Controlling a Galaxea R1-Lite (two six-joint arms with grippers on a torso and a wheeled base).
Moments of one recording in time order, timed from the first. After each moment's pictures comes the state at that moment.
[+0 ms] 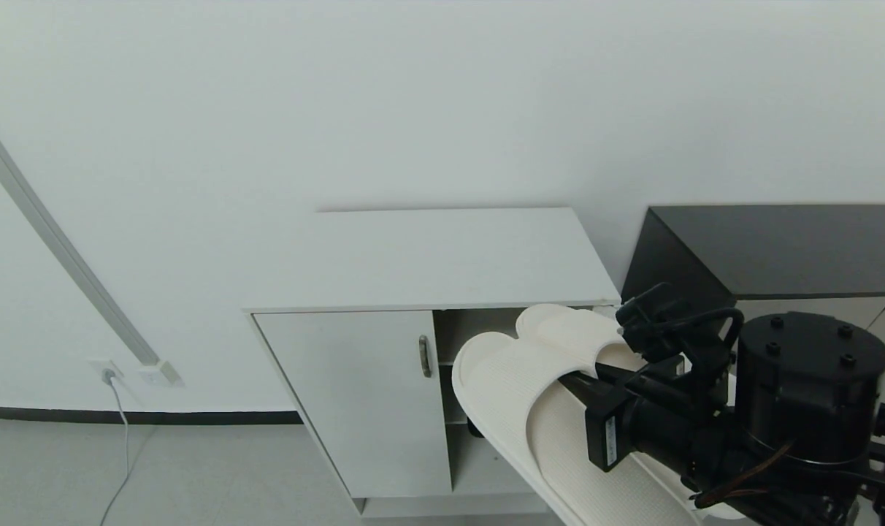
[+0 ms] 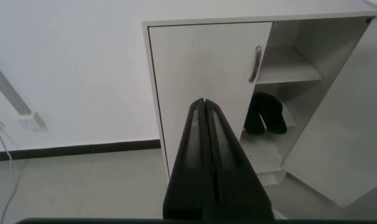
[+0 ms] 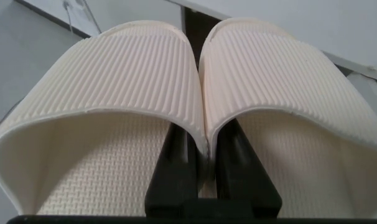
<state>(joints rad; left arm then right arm) 0.00 0.00 0.00 0.01 -0.03 0.02 0.88 1.59 -0.58 -0.81 -0.28 0.04</state>
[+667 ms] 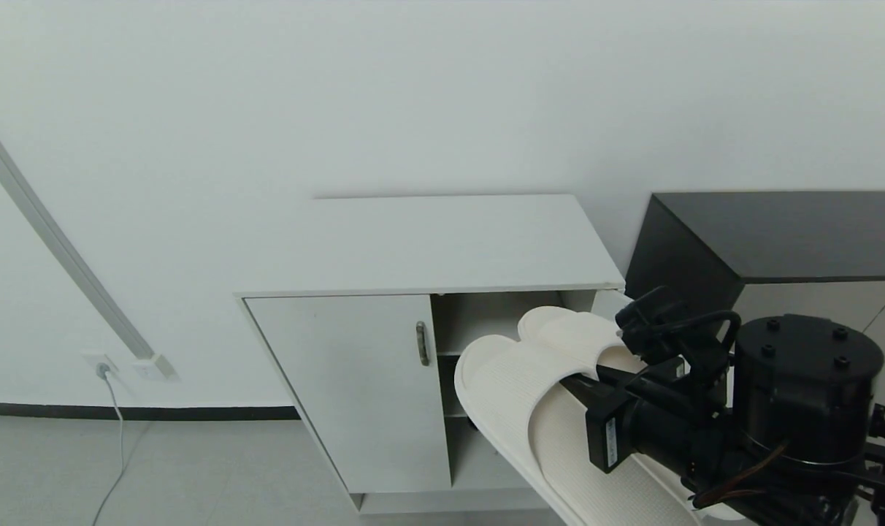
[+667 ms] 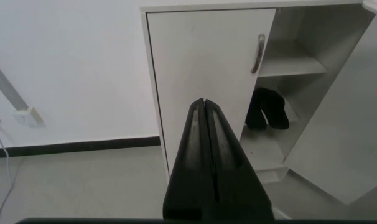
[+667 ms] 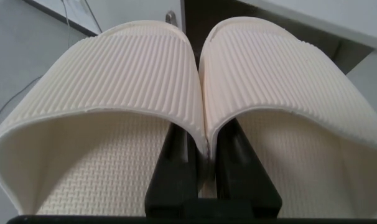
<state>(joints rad) 0.00 0.00 0.00 0.01 -0.03 0.02 0.88 1.60 -0.58 -0.81 -0.27 0.04</state>
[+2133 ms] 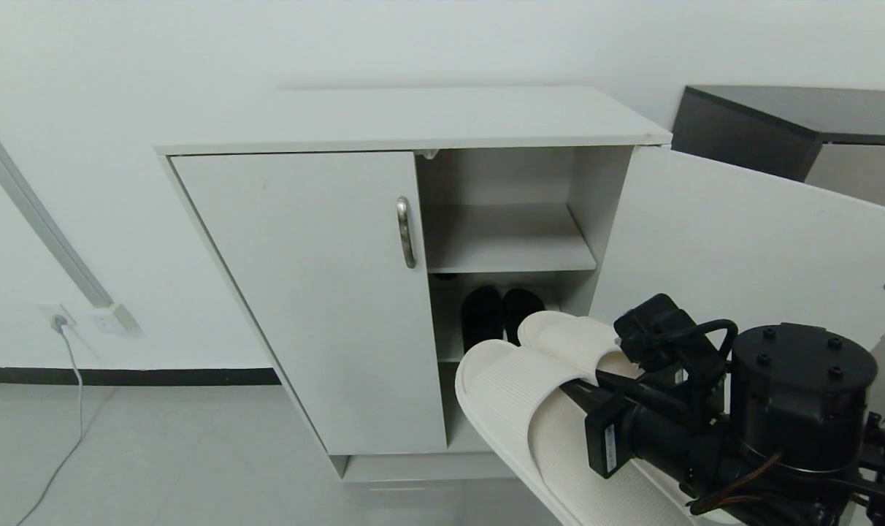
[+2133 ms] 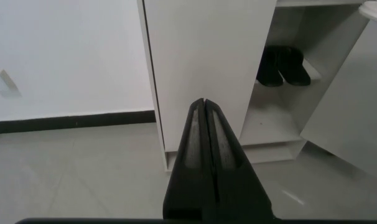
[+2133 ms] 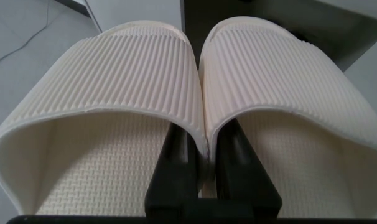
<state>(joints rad) 0.00 0.00 0.00 0.01 -0.03 0.02 0.88 1.61 -0.55 -0.84 -0.27 0.04</state>
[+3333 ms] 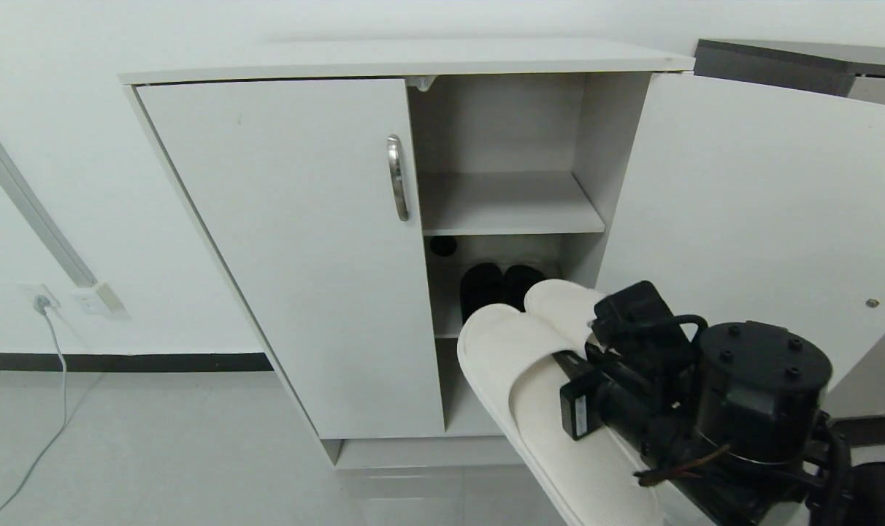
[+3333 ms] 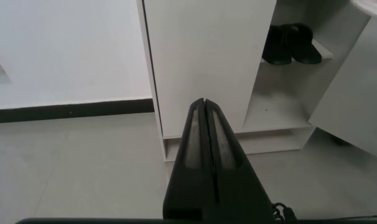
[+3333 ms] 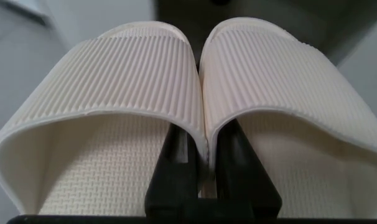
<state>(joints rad) 0.00 0.00 0.00 0.01 -0.03 0.02 0.90 1.73 -0.61 -1.04 -0.47 -0.04</state>
